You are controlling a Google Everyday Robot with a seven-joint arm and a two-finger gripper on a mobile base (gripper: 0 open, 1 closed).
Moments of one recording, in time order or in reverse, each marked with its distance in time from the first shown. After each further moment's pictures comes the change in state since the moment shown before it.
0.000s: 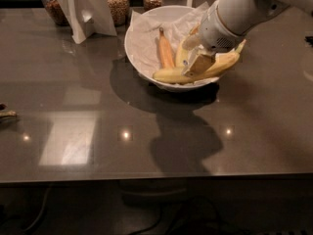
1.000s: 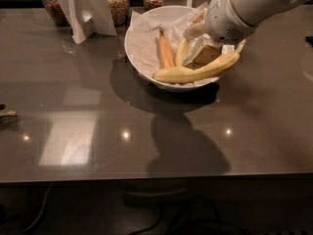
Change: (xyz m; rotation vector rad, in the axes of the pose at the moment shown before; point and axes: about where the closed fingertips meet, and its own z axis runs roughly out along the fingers) arm -0.021 0.006 -0.040 0.061 -0.062 -0.036
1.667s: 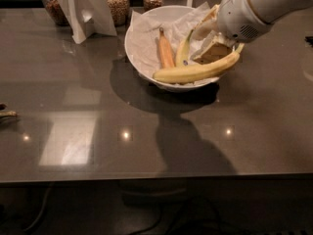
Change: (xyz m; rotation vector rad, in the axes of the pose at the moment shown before) arm 0.005 0.005 -0.026 0.032 -0.004 0.019
